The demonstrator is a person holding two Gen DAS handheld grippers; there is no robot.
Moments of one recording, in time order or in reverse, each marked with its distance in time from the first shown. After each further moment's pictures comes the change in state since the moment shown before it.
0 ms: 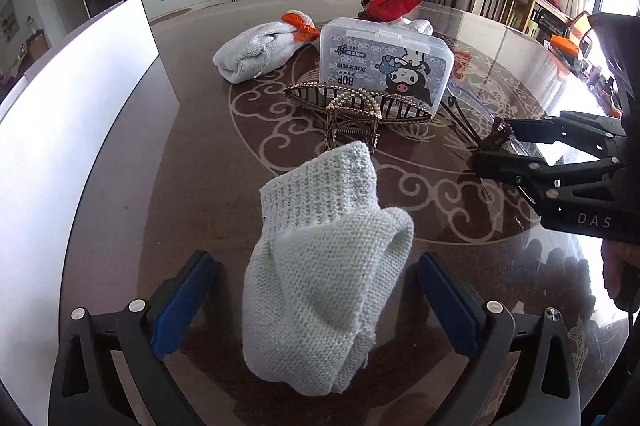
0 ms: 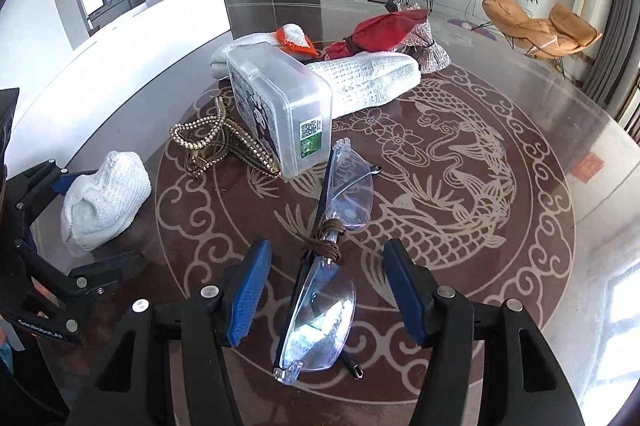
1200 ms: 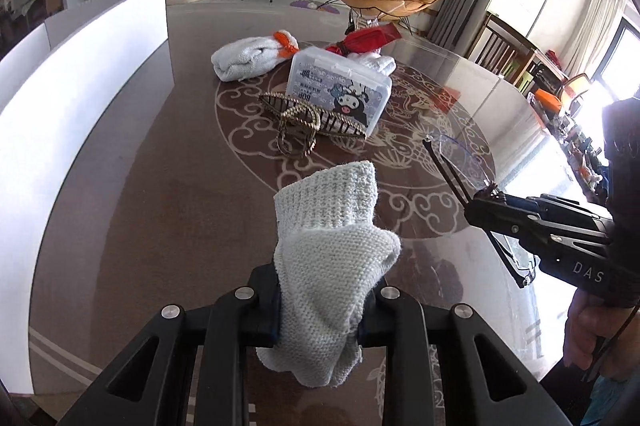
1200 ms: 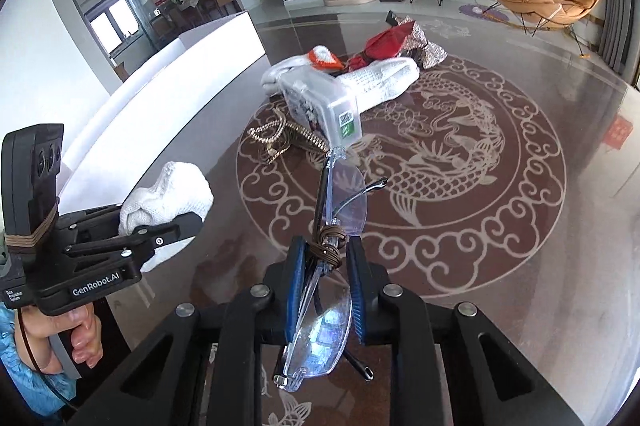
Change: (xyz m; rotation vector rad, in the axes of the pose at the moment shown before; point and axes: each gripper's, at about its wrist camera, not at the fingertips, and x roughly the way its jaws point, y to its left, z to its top) left arm -0.050 -0.022 -0.018 -0.197 -0.001 -0.147; right arm -0.063 -0.008 -0.026 0.147 -0.006 0.205
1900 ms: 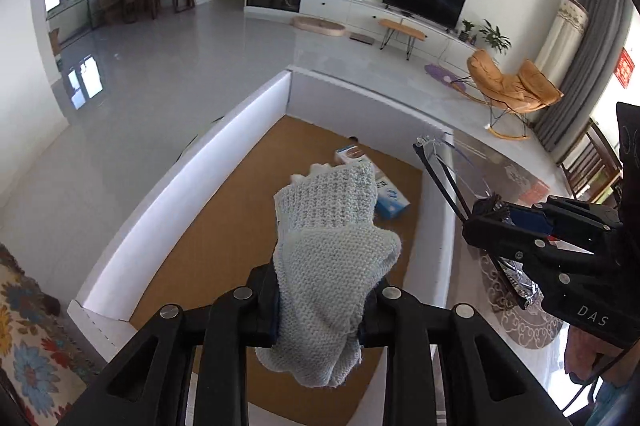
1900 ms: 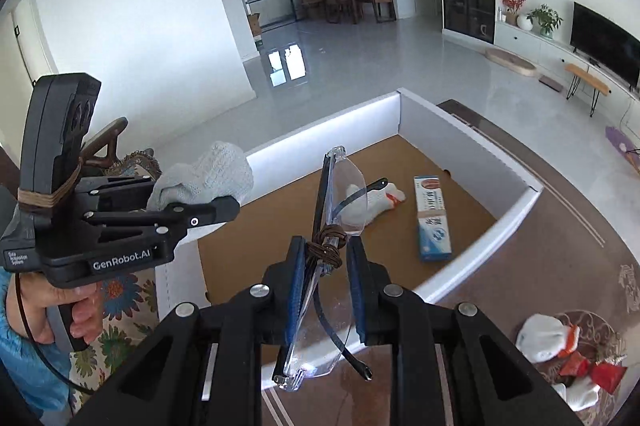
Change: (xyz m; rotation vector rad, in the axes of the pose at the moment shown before) left arm -0.195 0.299 0.086 -0.330 -0.140 0.306; right arm 0.086 0.347 0.216 -0.480 0.007 0.271
